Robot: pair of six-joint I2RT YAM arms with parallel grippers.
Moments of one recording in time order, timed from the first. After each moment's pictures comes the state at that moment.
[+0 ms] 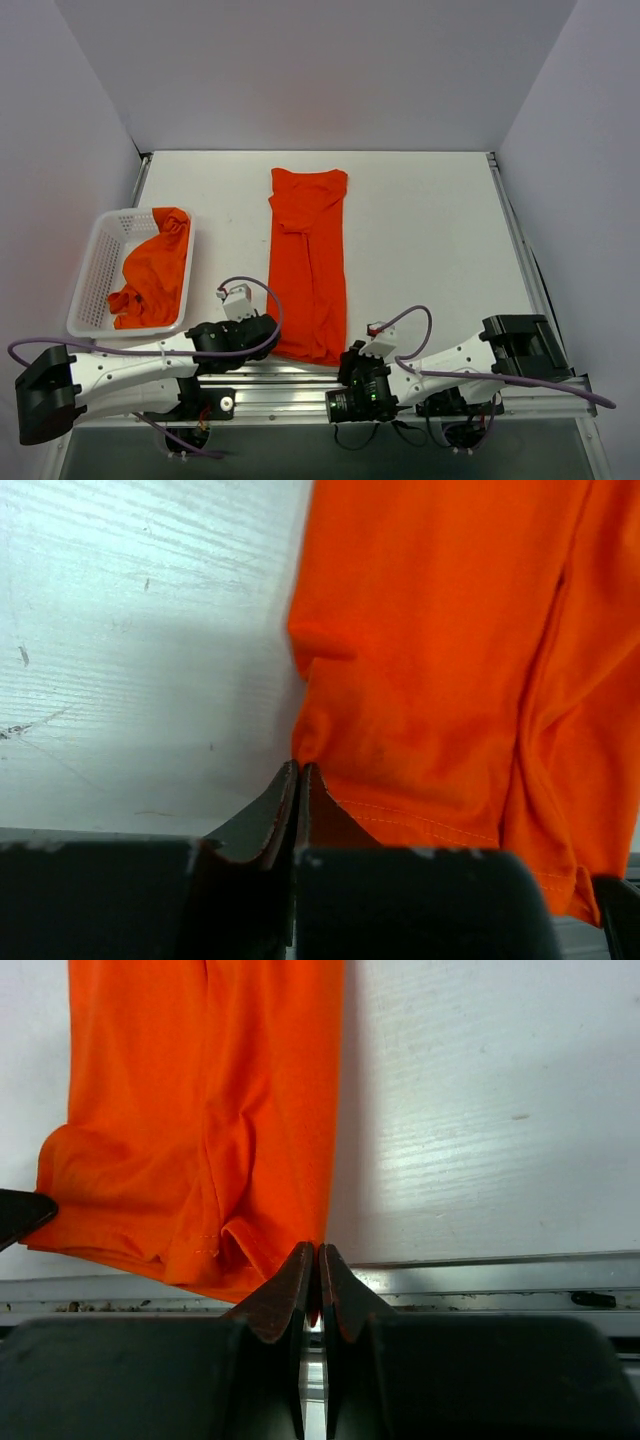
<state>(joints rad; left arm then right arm) -1.15 0.98 0.45 -0.57 -0.54 -1.35 1.69 1.44 0.61 -0.63 0.97 1.96</state>
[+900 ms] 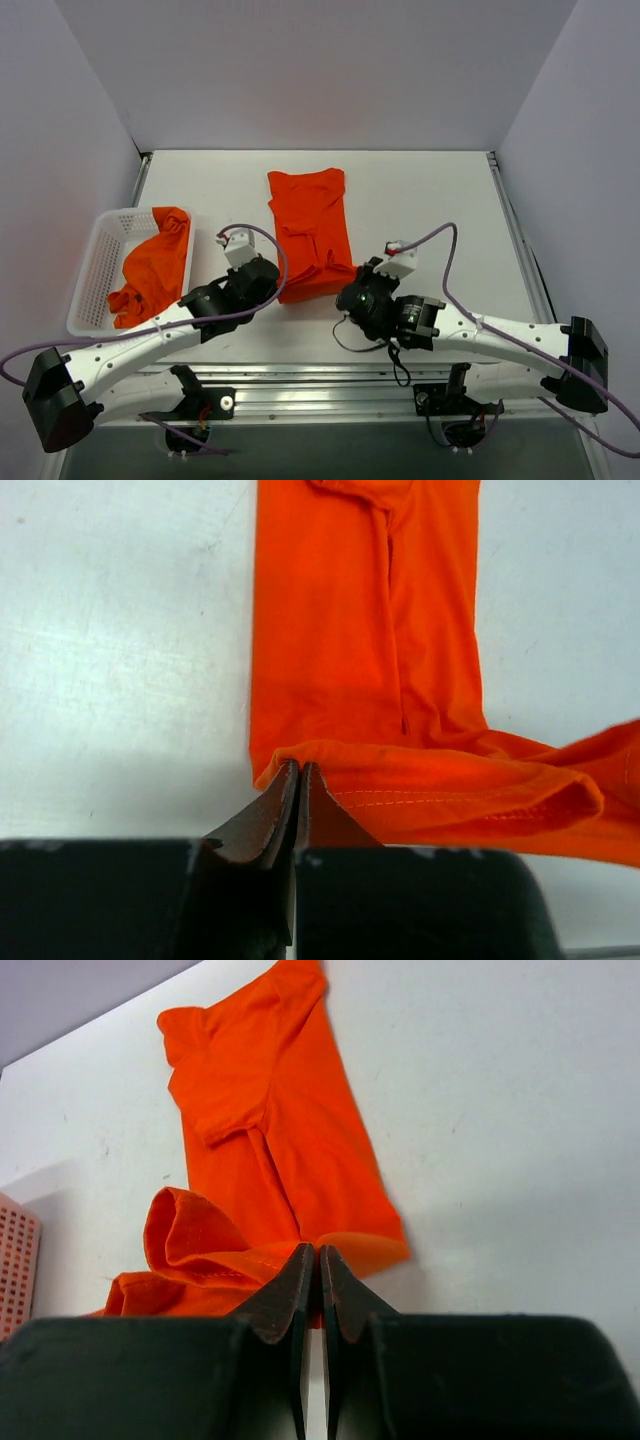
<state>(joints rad) -0.94 1.05 0.77 -0.49 -0.63 -1.01 1.26 1.16 0.82 -0.52 1.13 1.23</state>
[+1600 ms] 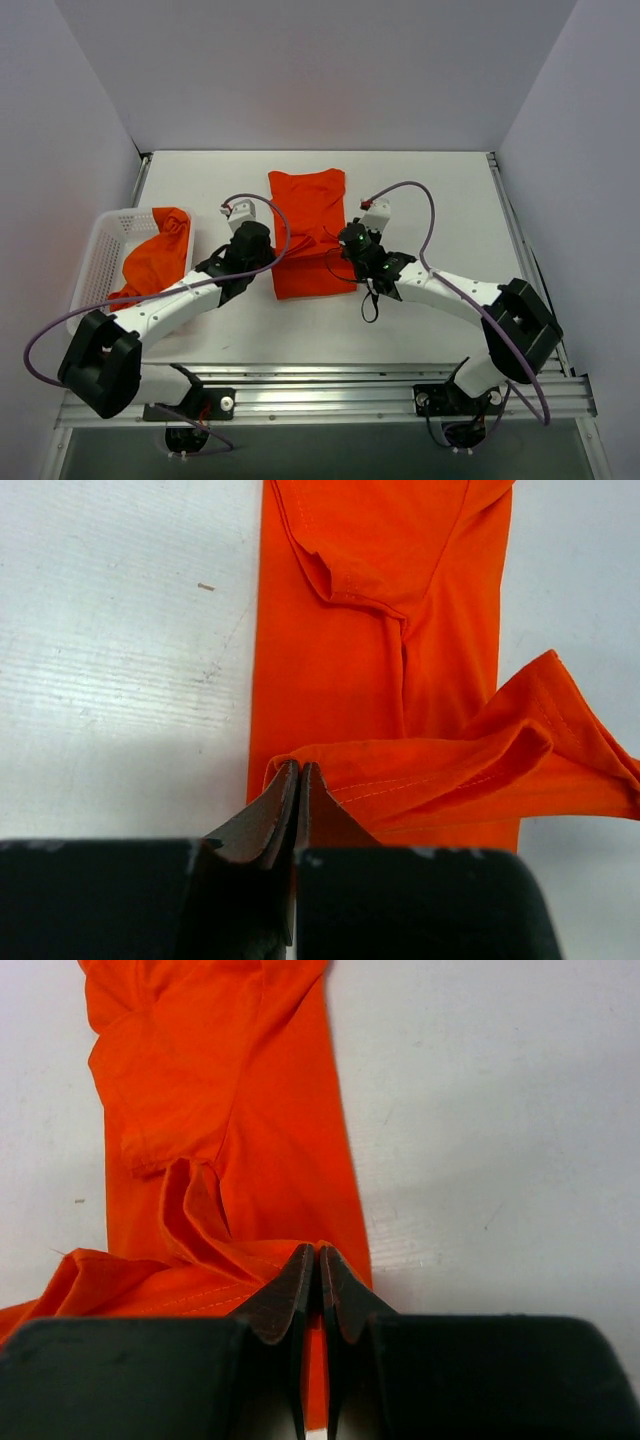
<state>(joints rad) -0.63 1.31 0.82 -0.14 -0.41 -0.76 0.79 1.47 0.86 0.01 0.64 0.67</state>
